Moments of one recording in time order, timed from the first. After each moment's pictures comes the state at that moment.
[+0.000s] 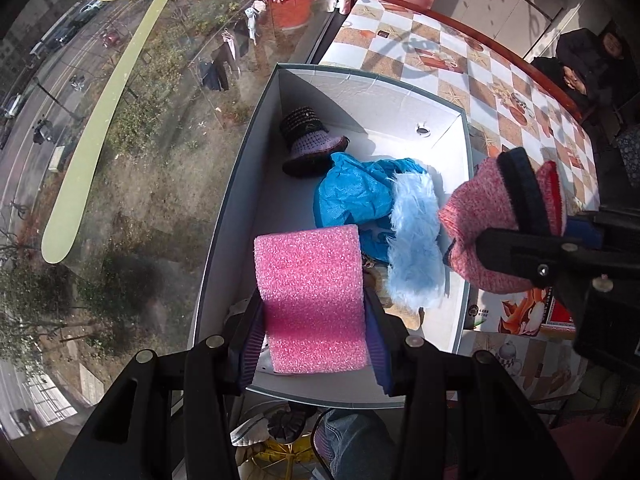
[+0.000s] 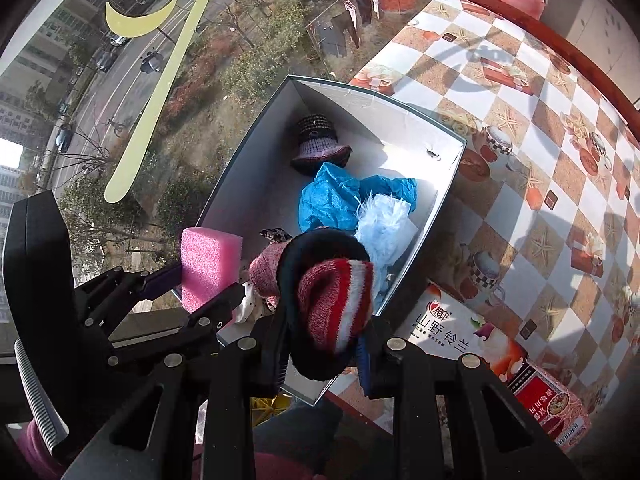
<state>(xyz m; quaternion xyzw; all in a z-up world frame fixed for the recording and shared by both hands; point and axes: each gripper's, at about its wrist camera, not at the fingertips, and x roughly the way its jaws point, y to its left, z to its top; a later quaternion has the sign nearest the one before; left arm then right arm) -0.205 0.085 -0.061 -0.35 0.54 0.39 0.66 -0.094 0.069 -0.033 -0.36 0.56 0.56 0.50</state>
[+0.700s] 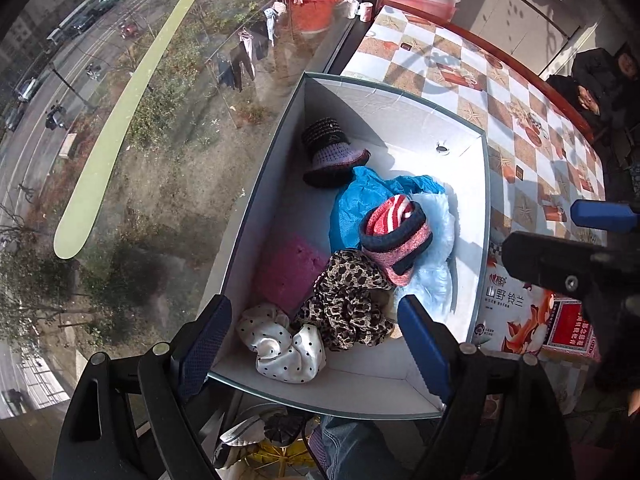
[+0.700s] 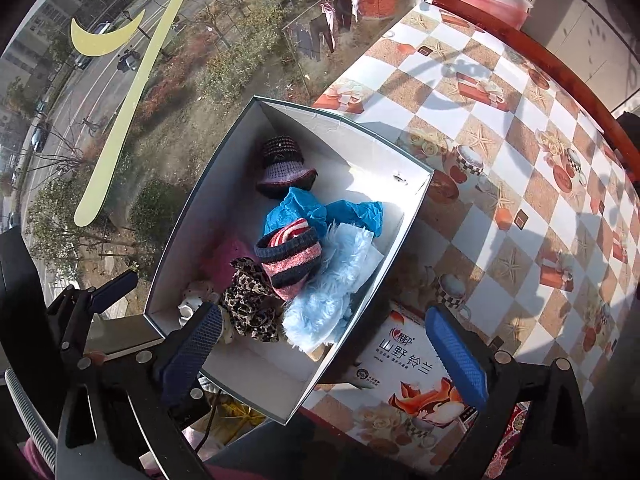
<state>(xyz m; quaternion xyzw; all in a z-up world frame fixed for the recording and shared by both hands) -0.212 0.095 -0.058 -0.36 0.52 0.42 0.65 -0.081 0.083 -0.028 -0.40 0.54 0.52 0.53</state>
